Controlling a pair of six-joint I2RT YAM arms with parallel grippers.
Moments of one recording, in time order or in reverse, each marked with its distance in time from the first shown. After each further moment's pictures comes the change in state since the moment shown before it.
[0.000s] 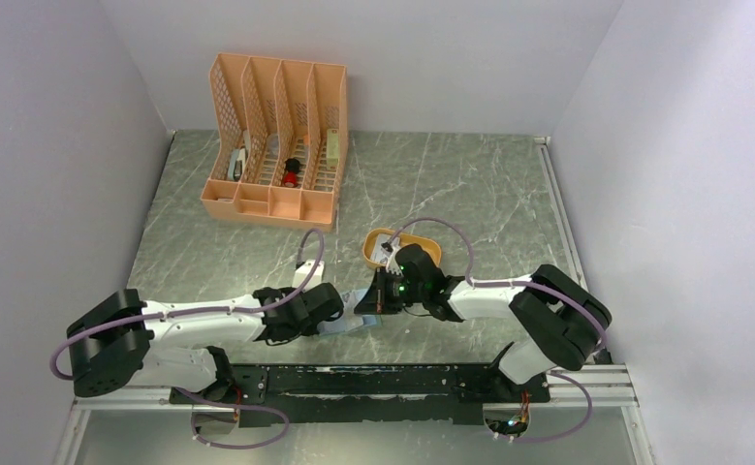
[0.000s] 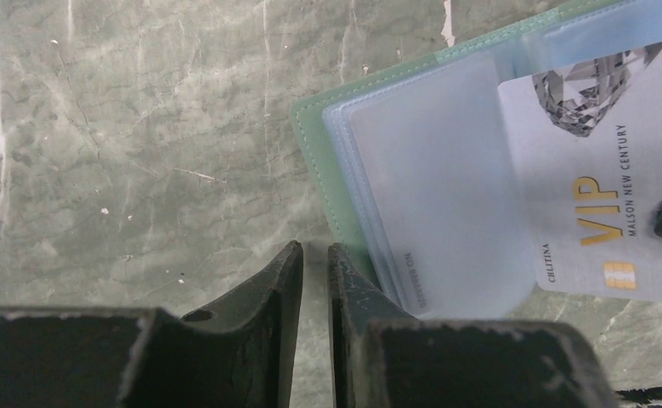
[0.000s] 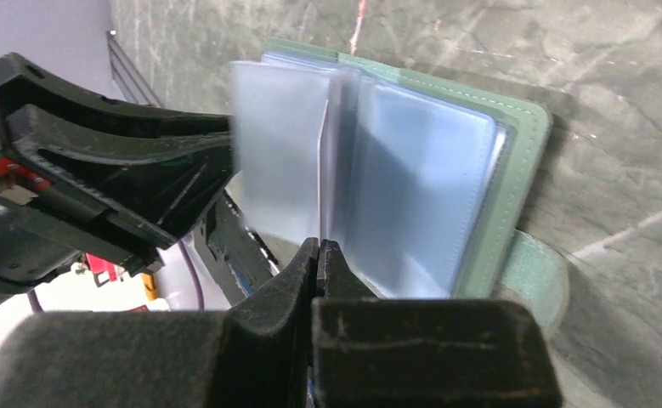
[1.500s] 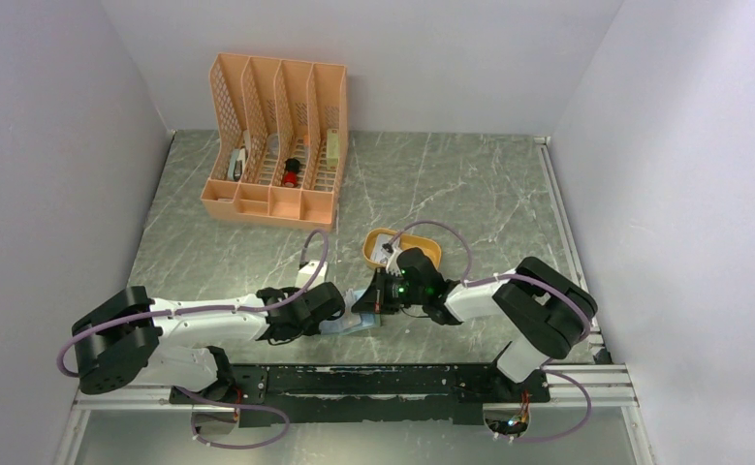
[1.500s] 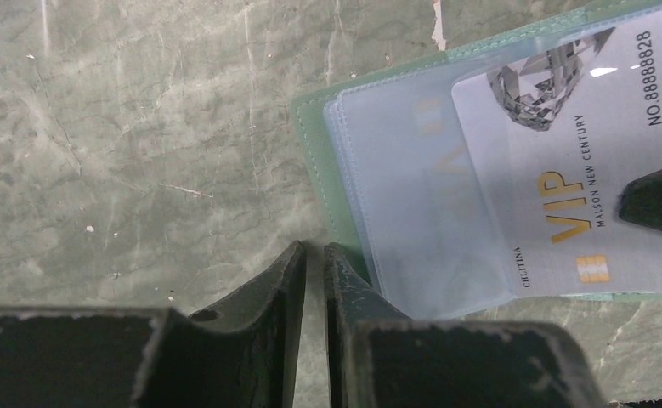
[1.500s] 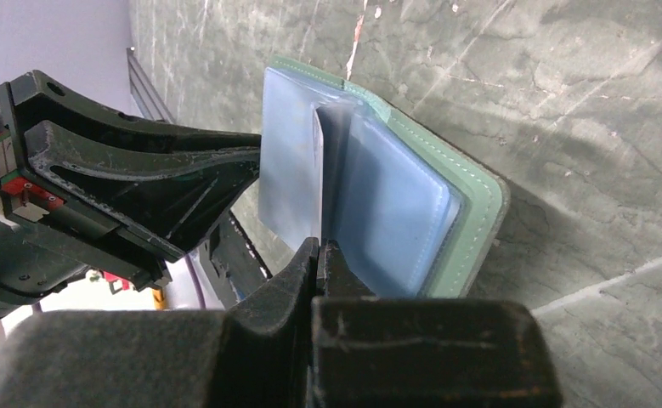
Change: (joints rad) left arm 0.003 0.038 -0.013 0.059 0.017 0.038; right arm -0.002 0.083 -0.043 0.203 -0.002 0.040
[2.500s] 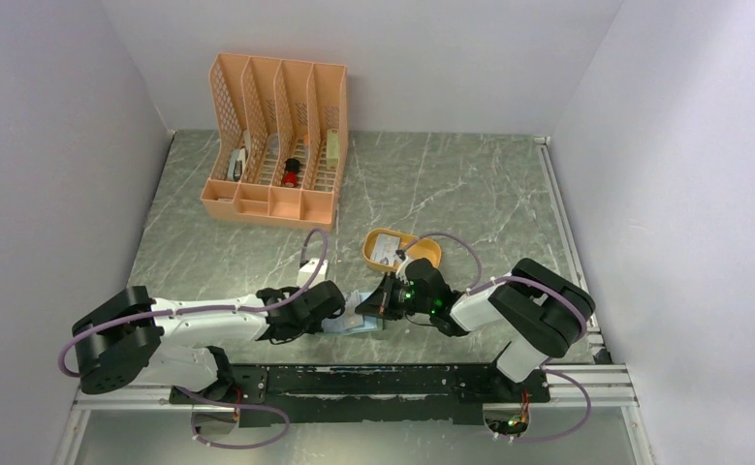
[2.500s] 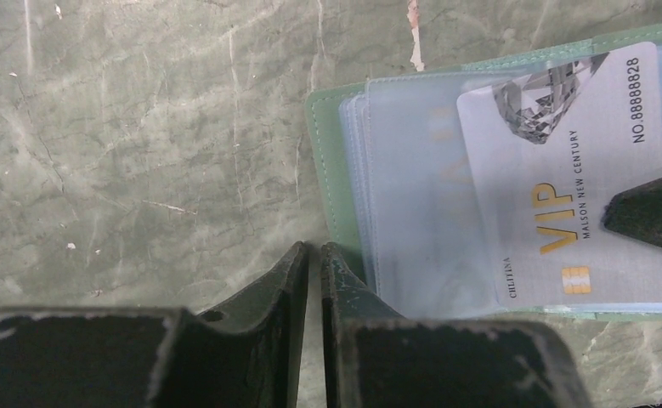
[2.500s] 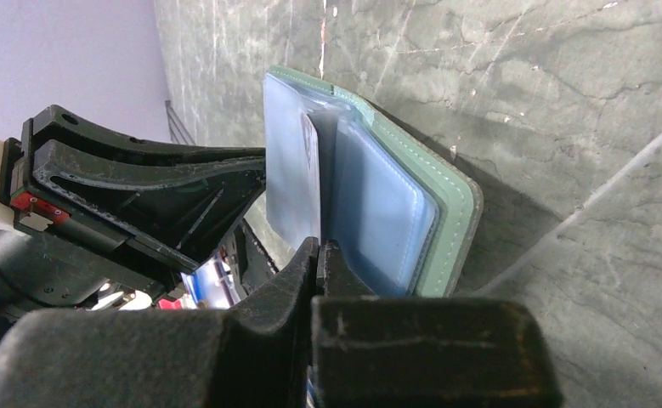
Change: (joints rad) left arm 0.006 0.004 -0.011 0.060 0.000 0.000; right arm 0.004 0.016 -0.118 0.196 0.079 0.185
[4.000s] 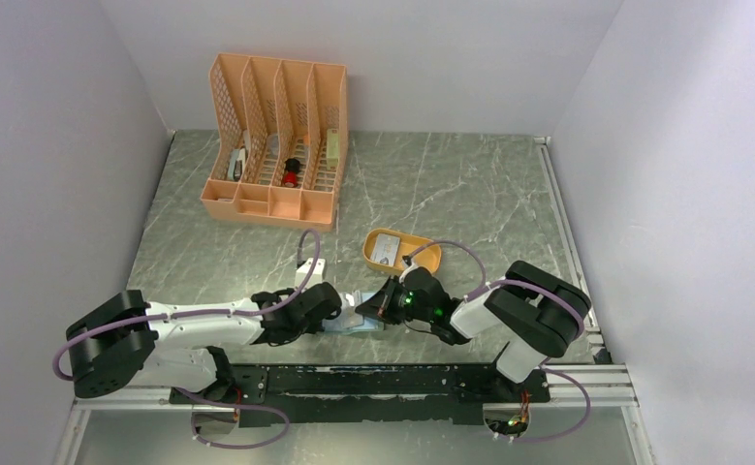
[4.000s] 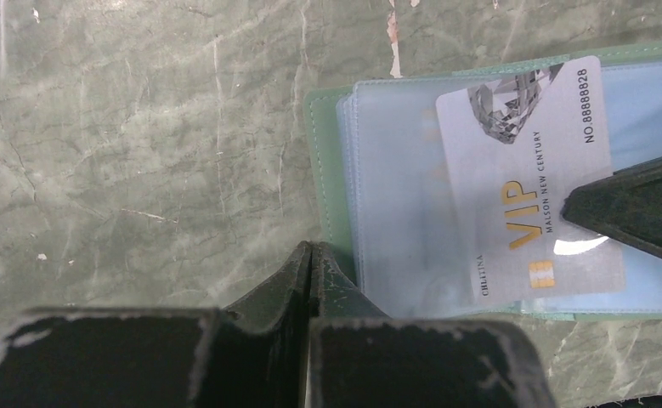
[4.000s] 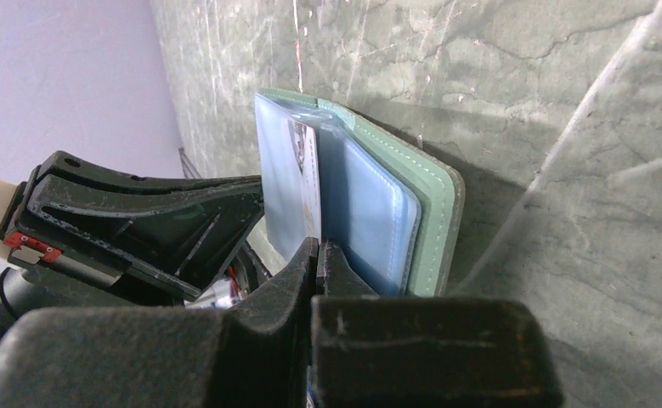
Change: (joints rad) left arm -0.003 -0.031 -0.048 0.084 0.010 -0.020; right arm 0.064 0.015 -0.048 0.079 0.154 0.138
